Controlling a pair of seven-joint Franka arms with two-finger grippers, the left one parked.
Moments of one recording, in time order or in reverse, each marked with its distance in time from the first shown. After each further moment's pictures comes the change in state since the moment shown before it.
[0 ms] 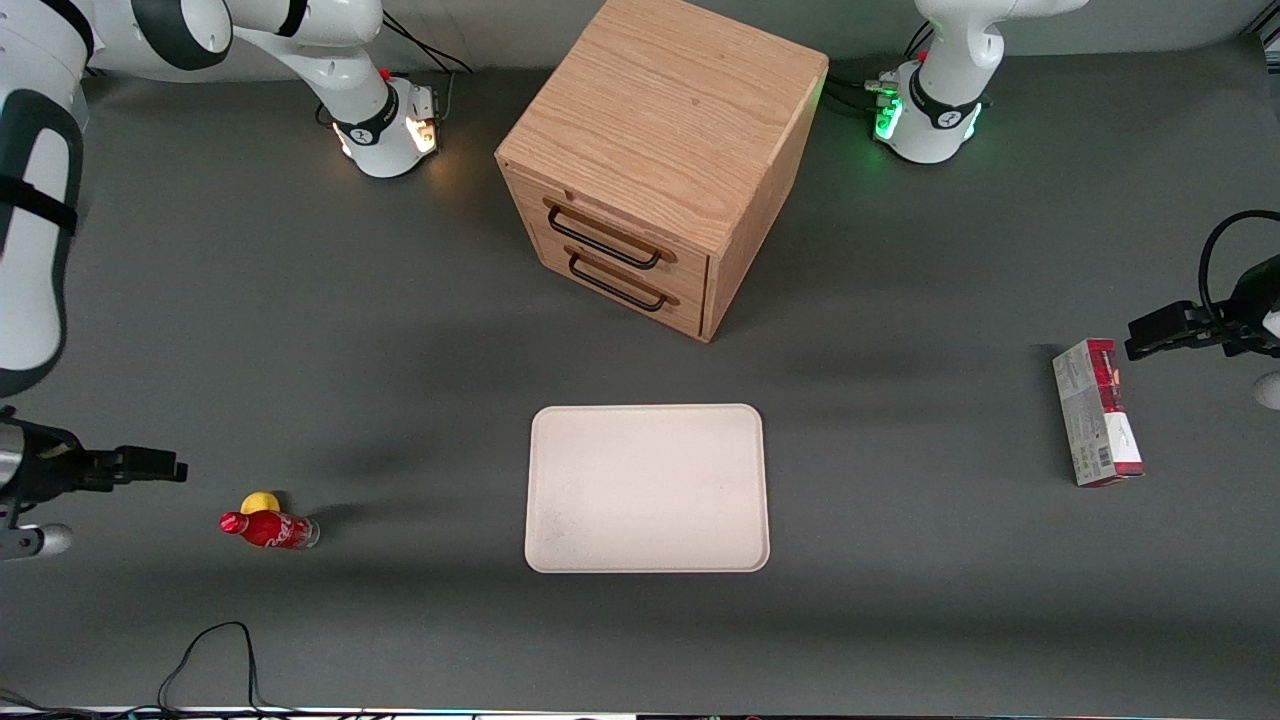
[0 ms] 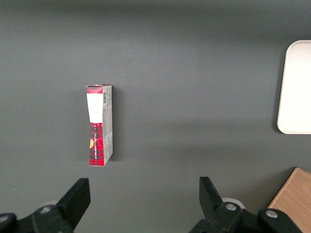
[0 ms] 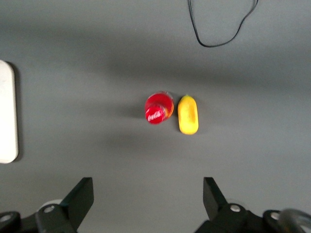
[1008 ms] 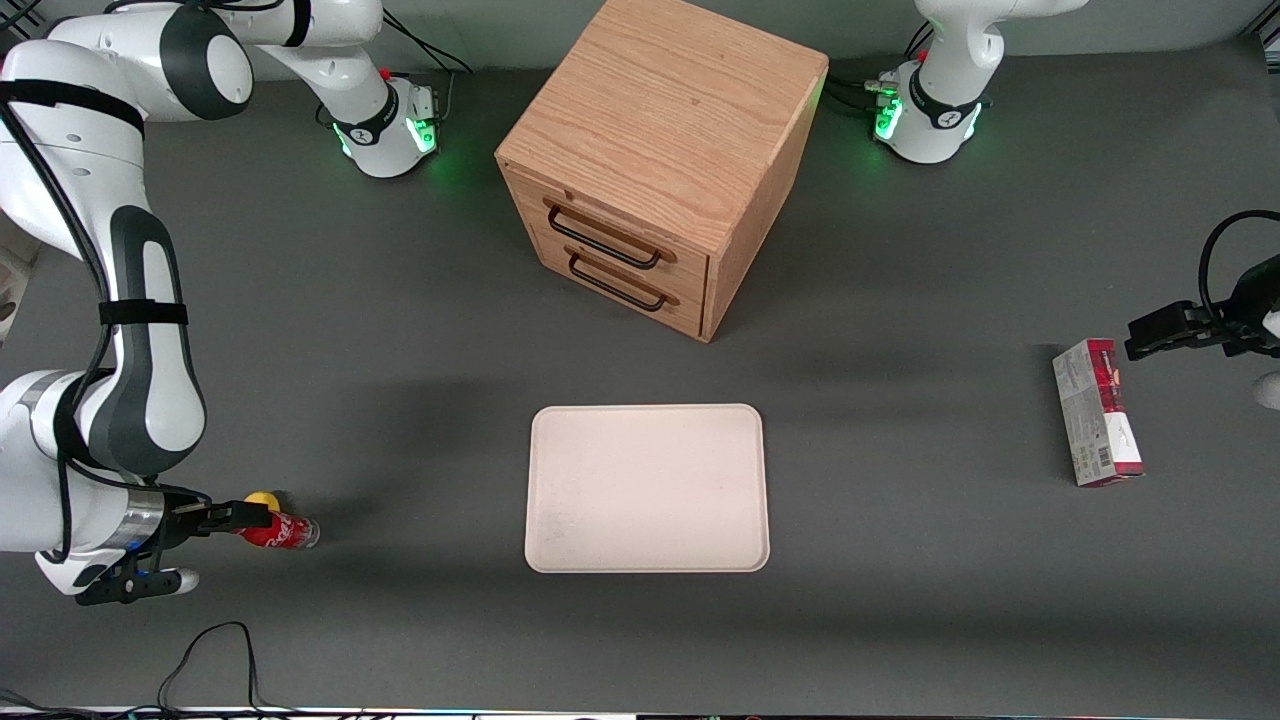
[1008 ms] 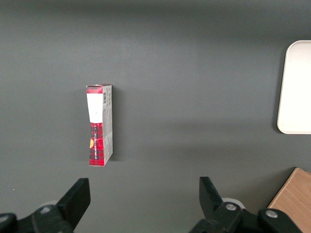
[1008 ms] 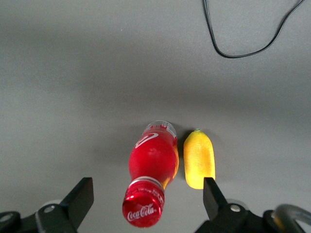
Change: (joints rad) arm 0.017 0.156 0.001 -0.102 -0.007 0.279 -0.006
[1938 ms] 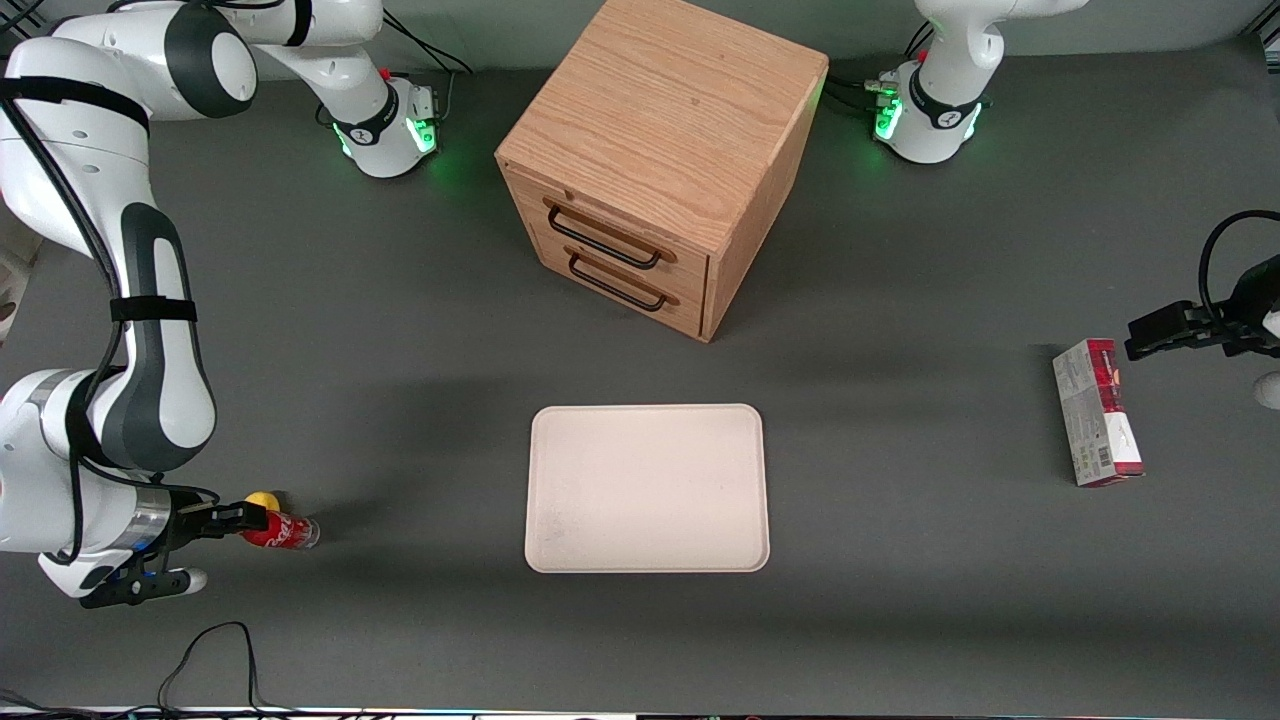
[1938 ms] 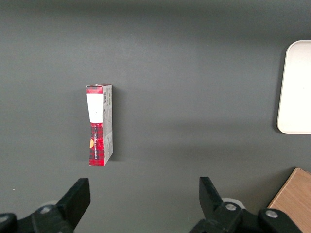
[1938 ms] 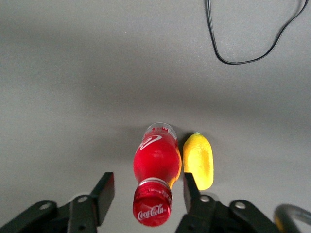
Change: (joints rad) arm 0.017 -0.004 0.001 0.006 -0.032 0.000 0.000
